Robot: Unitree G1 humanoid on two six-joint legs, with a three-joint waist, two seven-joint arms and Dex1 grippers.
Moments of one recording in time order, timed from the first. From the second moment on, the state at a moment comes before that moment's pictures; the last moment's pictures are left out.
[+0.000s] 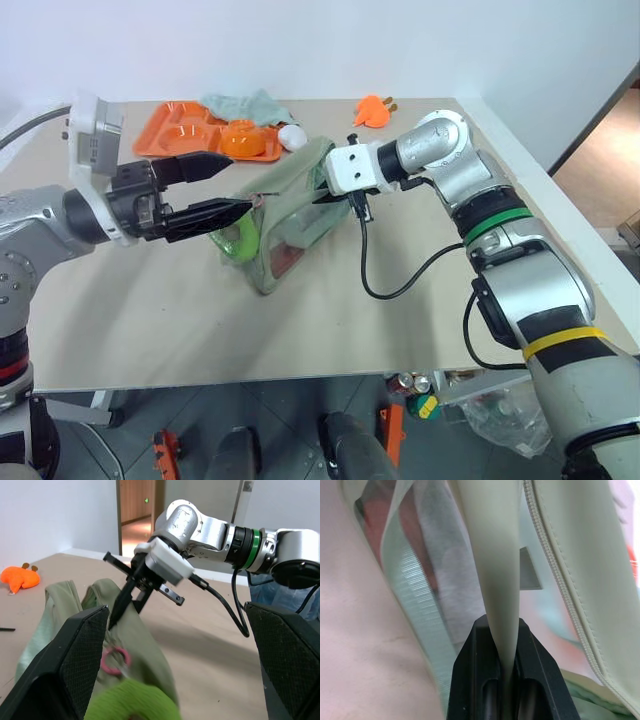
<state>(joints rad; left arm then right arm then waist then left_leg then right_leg) -0.58 0.84 0.30 -0.31 -1.03 0.81 -0.91 -1.37 -0.46 0.34 0.89 -0.18 -0.37 1.31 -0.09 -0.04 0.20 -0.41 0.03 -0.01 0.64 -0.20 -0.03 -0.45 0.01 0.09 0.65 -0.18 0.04</state>
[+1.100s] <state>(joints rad) -0.57 0.83 0.32 -0.33 -1.12 0.82 -0.84 -1.35 -0.57 0.44 0.01 -0.08 1.05 1.44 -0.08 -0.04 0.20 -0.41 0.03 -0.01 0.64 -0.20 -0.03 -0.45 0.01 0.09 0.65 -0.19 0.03</state>
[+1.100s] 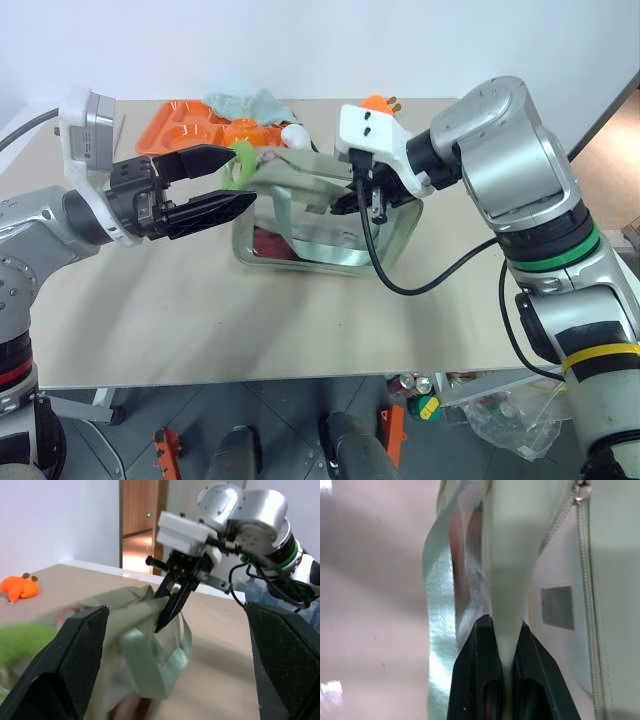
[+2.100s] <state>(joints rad) -0.59 0.83 0.32 -0.30 -1.12 0.82 -0.84 -1.30 -0.45 0.17 0.03 0.35 1.13 1.23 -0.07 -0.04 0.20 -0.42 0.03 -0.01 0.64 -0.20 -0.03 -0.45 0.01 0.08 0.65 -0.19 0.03</state>
